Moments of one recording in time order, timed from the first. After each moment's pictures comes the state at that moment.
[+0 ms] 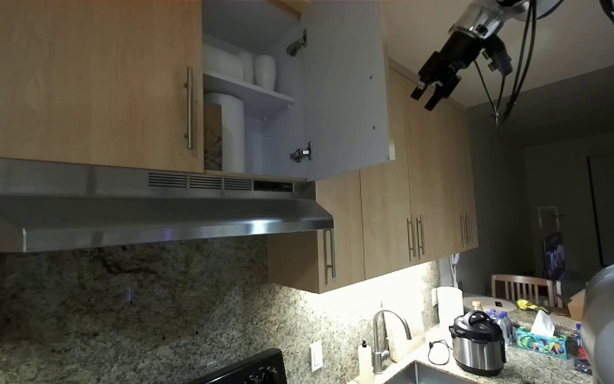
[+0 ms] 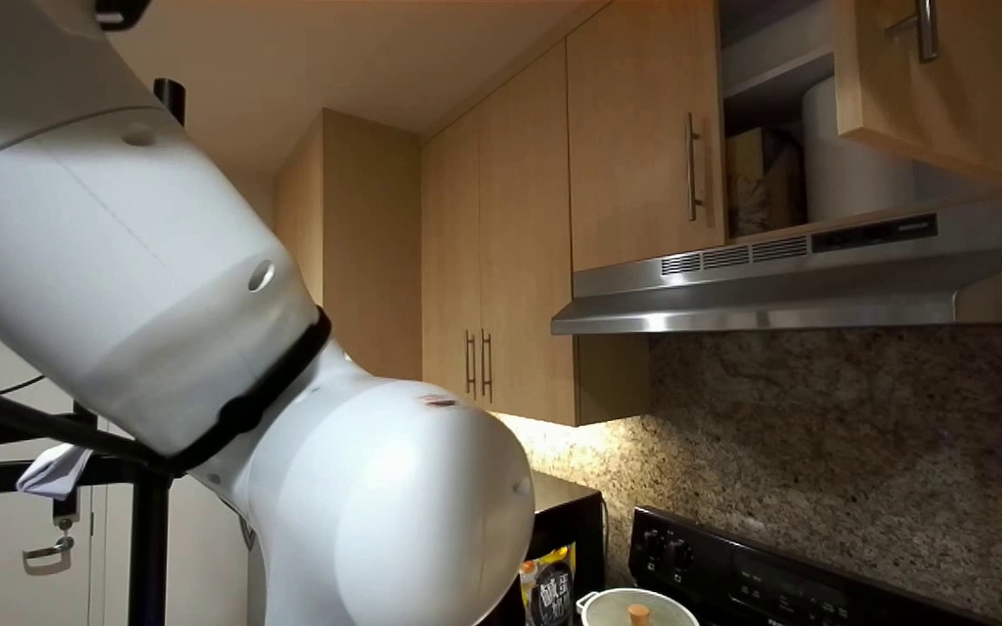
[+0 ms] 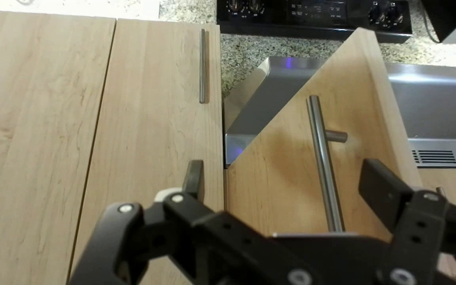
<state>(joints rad) 0.05 -0.74 -0.54 -1.70 0.07 1.70 -0.56</state>
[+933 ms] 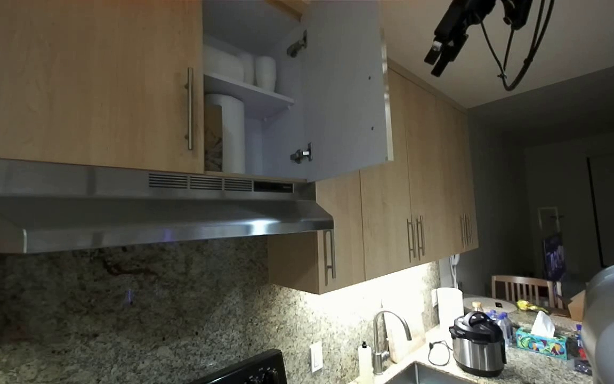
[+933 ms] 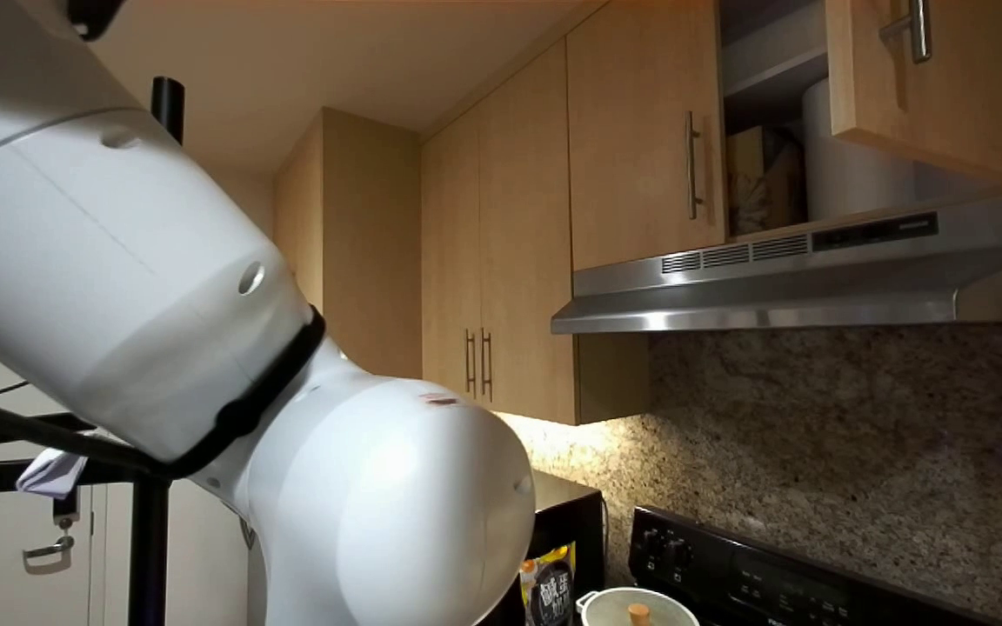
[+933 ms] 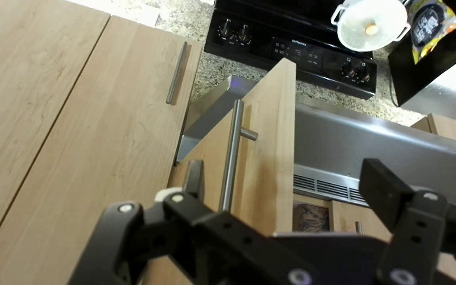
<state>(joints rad) 0.06 -0.77 -0.40 -1.55 0.00 1.46 -0.63</state>
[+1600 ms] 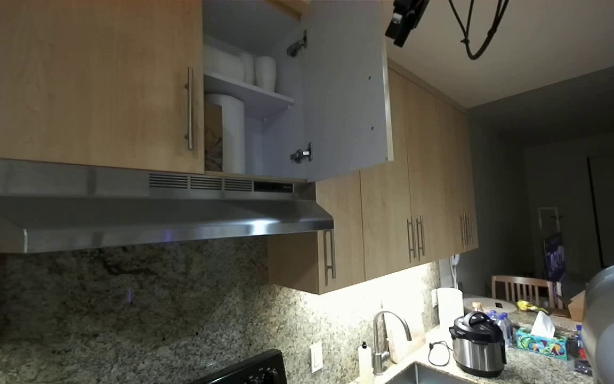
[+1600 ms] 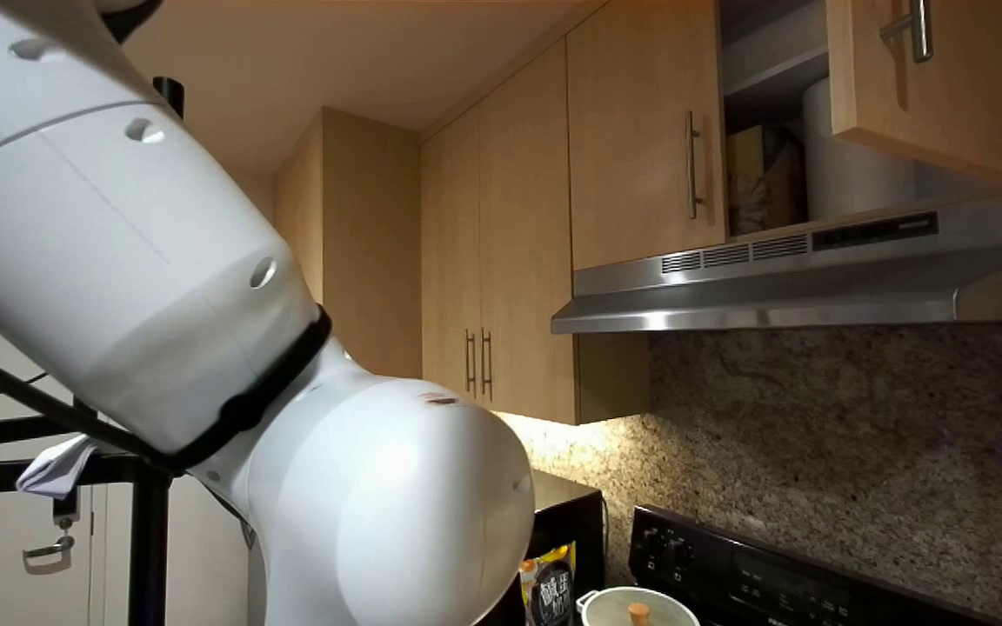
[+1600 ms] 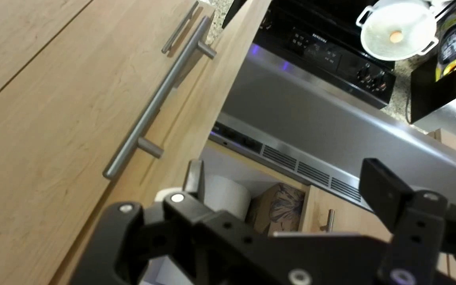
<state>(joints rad) 0.06 -0.72 -0.16 -1.49 -0.09 1.52 -0.57</state>
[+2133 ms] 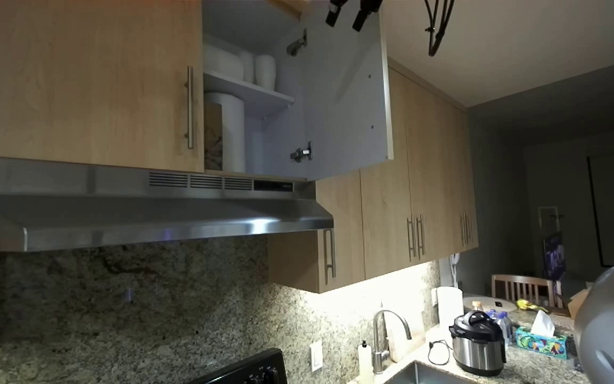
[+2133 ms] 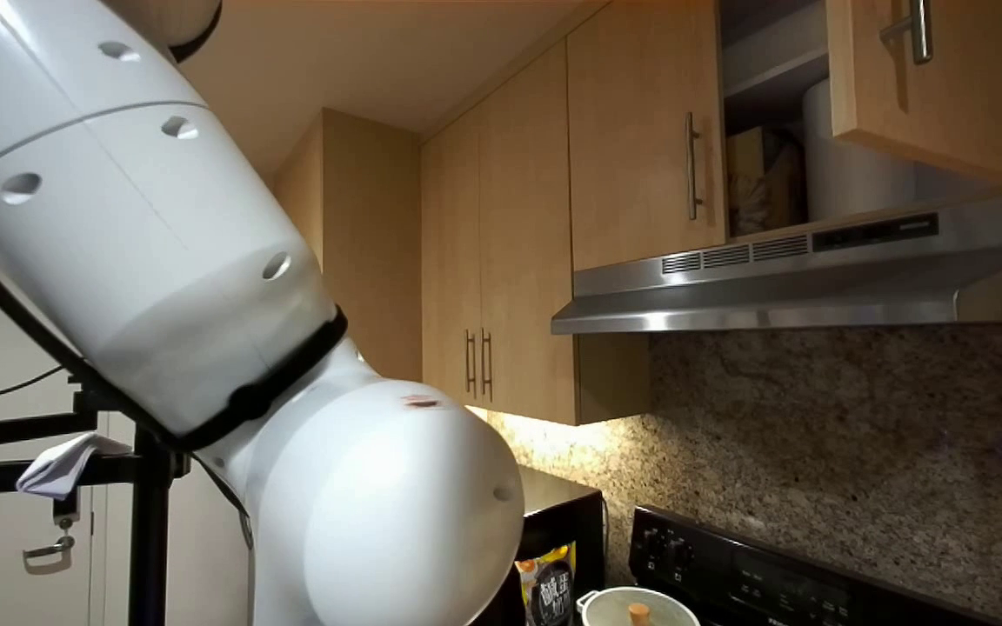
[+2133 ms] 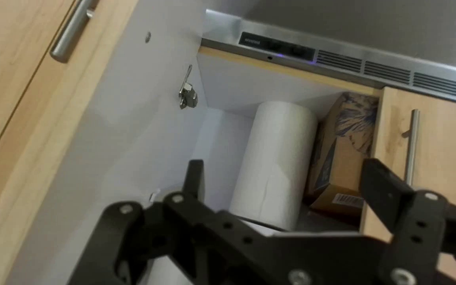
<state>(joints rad) -0.03 -0.63 0.03 -1.50 -0.19 1.82 -0.15</state>
